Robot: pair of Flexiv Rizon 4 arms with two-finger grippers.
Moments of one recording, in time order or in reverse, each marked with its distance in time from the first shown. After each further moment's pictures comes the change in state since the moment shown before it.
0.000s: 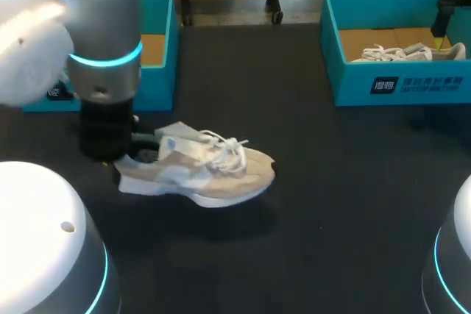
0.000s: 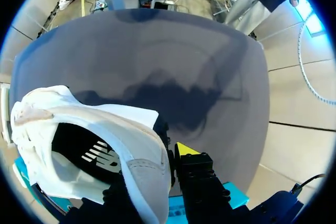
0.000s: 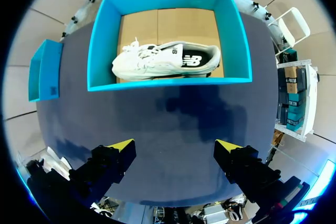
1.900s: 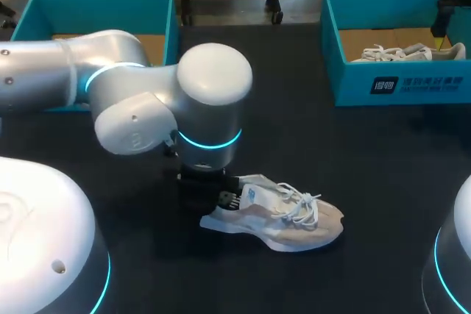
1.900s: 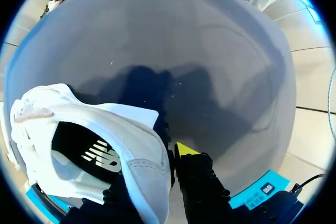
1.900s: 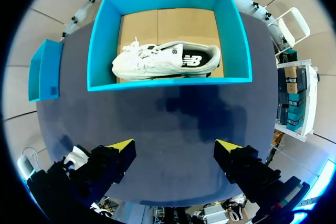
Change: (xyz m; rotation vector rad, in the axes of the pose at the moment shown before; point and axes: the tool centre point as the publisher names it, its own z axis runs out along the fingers) left arm -0.150 -0.012 0.093 -0.082 -0.017 0.108; right arm 0.000 0.000 0.000 0.000 0.000 0.000
